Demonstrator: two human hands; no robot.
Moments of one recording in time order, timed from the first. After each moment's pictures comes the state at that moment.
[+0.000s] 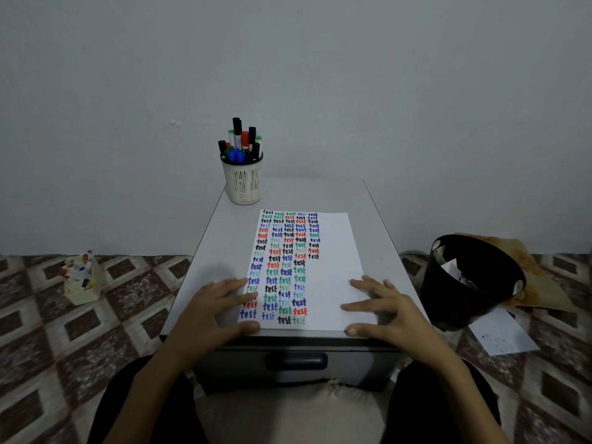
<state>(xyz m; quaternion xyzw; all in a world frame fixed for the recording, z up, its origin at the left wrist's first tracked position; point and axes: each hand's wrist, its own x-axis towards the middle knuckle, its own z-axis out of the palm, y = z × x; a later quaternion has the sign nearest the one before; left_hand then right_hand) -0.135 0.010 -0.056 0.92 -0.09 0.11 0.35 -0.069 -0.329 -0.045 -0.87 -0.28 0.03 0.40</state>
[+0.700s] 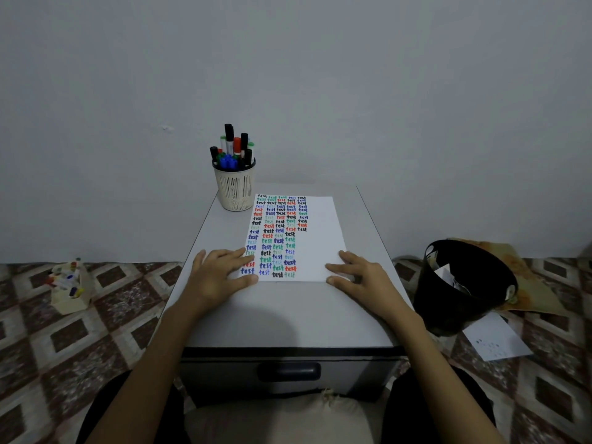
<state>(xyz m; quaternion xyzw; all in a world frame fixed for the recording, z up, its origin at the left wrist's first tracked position) -0.043 0.016 -0.045 0.97 -0.03 0.10 0.21 -0.011 -0.296 -0.030 -0.92 -0.21 -0.01 0.34</state>
